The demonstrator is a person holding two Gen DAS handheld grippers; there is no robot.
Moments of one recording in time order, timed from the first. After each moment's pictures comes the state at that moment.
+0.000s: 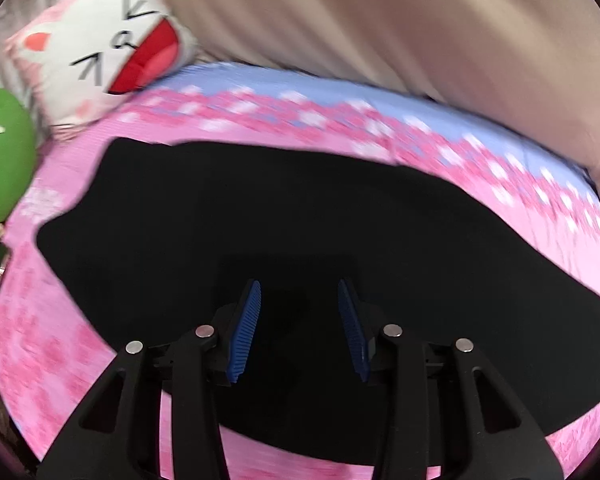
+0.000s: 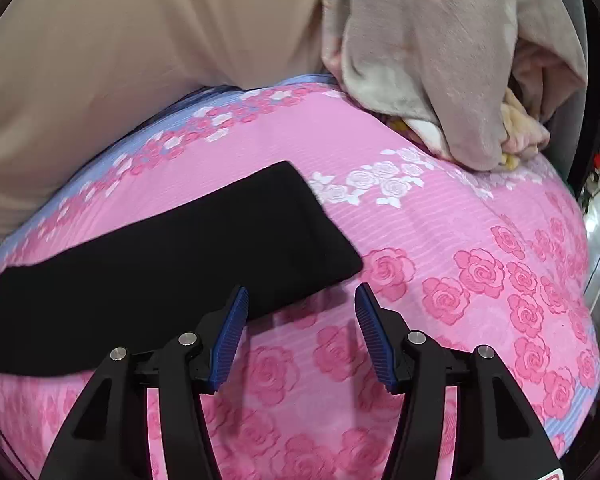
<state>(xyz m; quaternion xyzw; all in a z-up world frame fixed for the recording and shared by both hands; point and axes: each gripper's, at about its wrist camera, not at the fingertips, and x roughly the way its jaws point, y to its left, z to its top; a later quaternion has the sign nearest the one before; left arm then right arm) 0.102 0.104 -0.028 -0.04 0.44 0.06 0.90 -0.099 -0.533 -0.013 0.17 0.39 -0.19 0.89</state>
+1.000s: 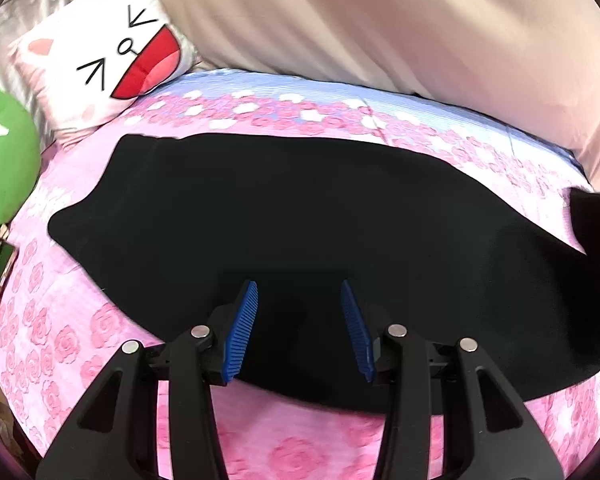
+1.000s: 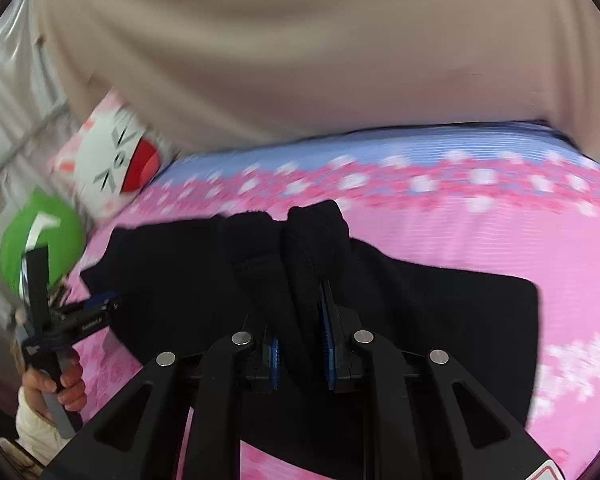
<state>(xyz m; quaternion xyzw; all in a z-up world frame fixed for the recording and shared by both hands) 0.061 0.137 -0.025 -0.03 0.42 0.04 0.91 0.053 -0.200 0.038 0.08 0.39 0.18 0.90</state>
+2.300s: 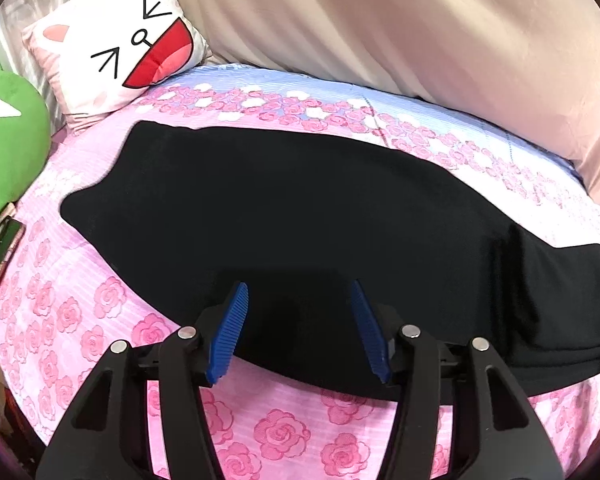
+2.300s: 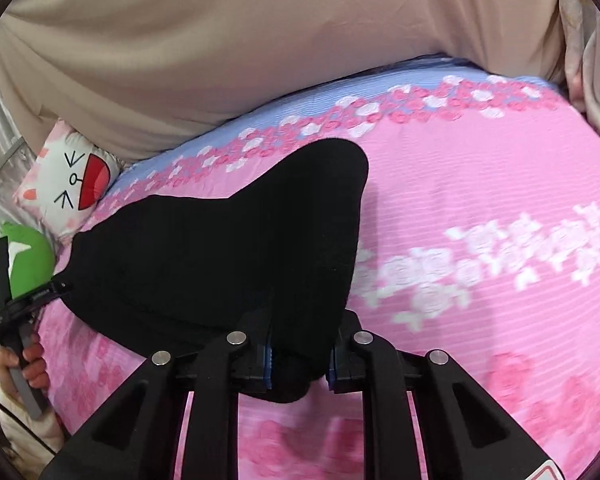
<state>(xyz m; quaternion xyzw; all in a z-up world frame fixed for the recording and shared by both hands) 0.046 0.126 -0.022 -0.05 0.42 0.06 0.90 -0.009 -0.324 -0.007 0.15 0.41 0.07 0.90</state>
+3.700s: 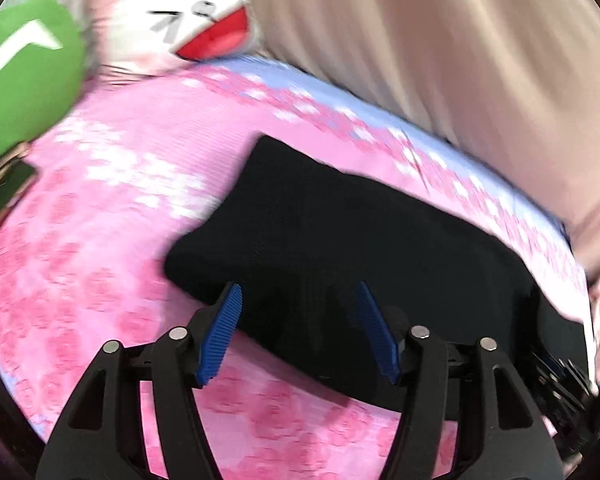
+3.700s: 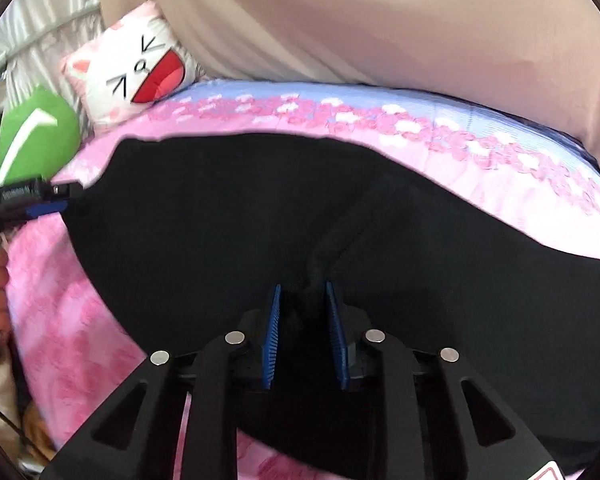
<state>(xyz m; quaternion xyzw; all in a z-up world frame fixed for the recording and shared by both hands) 0.019 0.209 -0.014 -0.17 0.39 0.08 0.90 0.019 -0.154 -0.009 -0.02 0.41 0.17 0.89</state>
